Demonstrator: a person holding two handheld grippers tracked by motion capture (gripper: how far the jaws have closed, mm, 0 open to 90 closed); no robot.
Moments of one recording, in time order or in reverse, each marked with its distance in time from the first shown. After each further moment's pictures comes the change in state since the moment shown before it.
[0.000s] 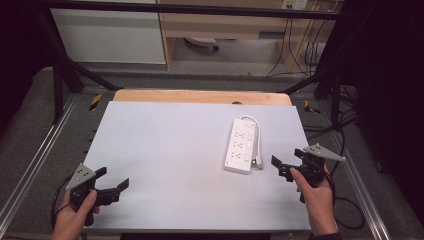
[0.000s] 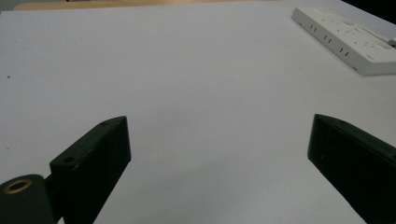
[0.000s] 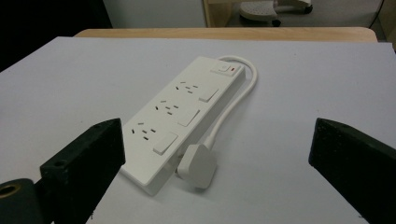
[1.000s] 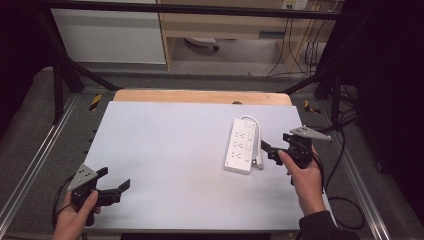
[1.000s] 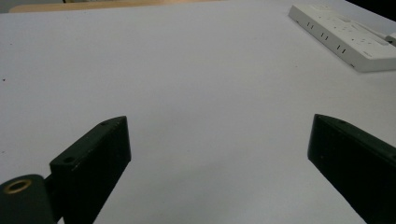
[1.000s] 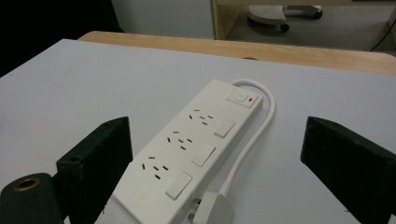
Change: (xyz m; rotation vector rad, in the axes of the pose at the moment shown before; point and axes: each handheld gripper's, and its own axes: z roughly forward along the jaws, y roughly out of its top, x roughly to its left) left arm -0.003 0.000 0.001 0.002 -0.005 0.013; right arm 0.019 0.042 0.031 0.018 0.020 -0.049
